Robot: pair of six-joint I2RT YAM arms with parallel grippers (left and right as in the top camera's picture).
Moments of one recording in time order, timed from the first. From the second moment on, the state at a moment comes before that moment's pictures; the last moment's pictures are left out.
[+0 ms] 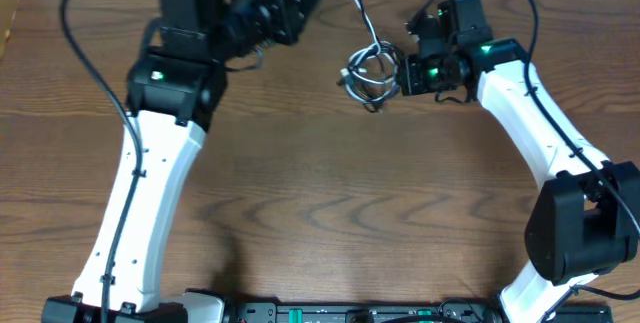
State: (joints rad) left arm -0.18 1.50 1.62 -0.42 0.55 -0.39; right arm 0.23 1.85 1.49 -0.72 -0.35 0.17
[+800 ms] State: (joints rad) left arm 0.16 1.38 1.59 -0.42 0.63 -0.44; right arm 0.13 1.85 1.38 -0.77 -0.35 0.30
